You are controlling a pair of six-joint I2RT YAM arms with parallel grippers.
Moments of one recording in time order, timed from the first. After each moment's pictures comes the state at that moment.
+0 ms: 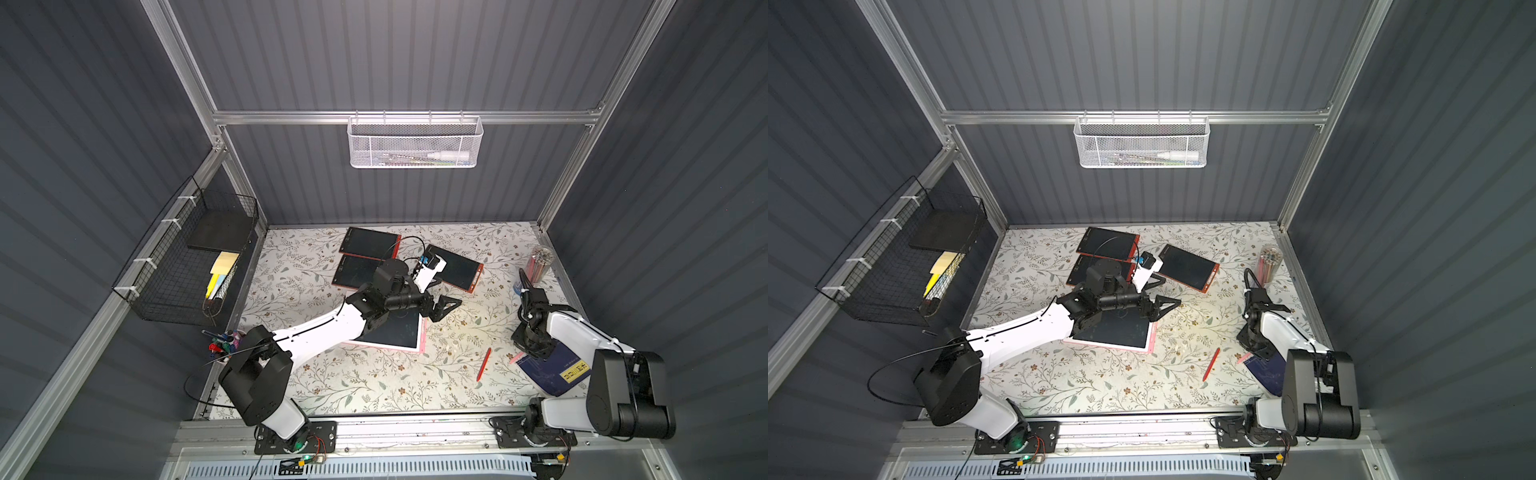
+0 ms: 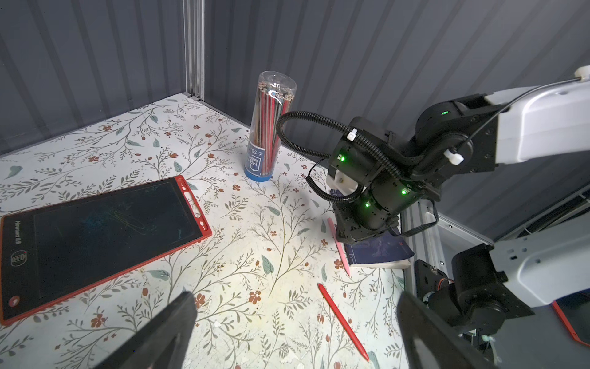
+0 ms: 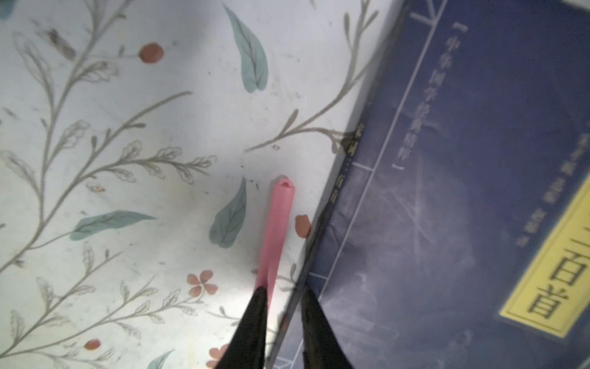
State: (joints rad) left arm -0.82 1.57 1.07 0.20 0.49 -0.14; right arm -0.06 1.36 0.67 -0.79 0.20 0.70
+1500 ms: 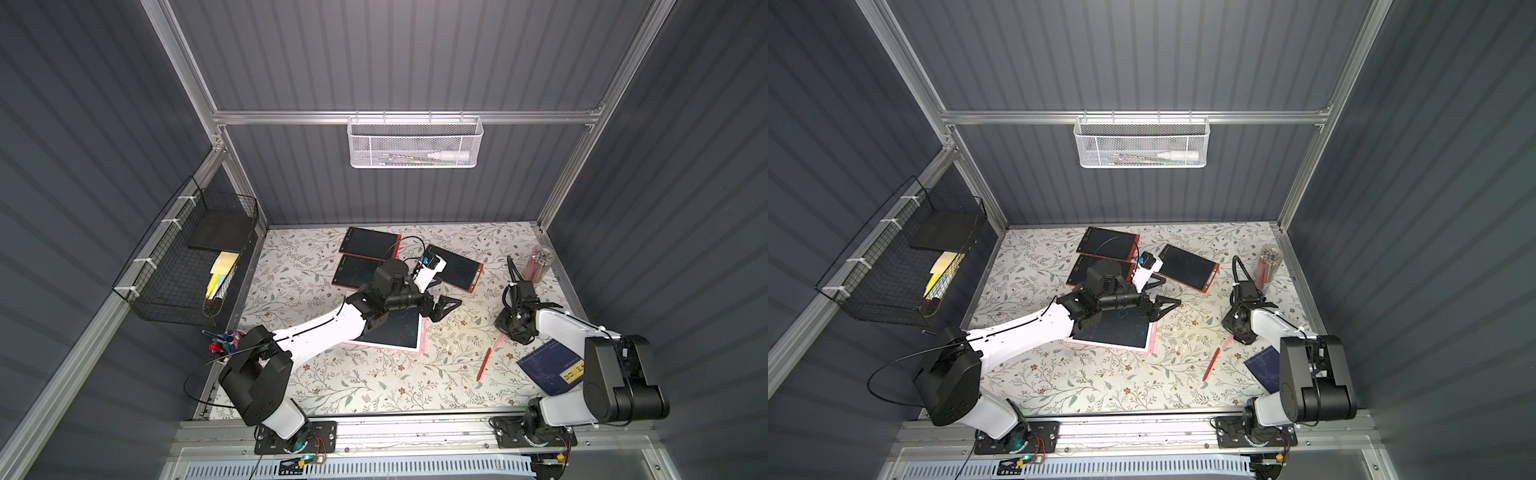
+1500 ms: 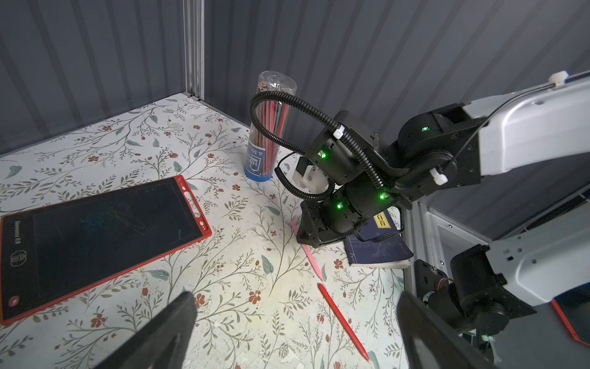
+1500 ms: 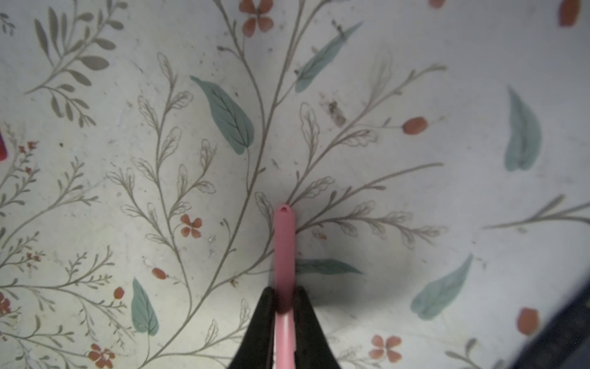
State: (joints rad) left arm -0.82 1.57 1.07 0.20 0.49 -0.14; right arm 0.05 1.45 0.68 -0.48 0.06 0.73
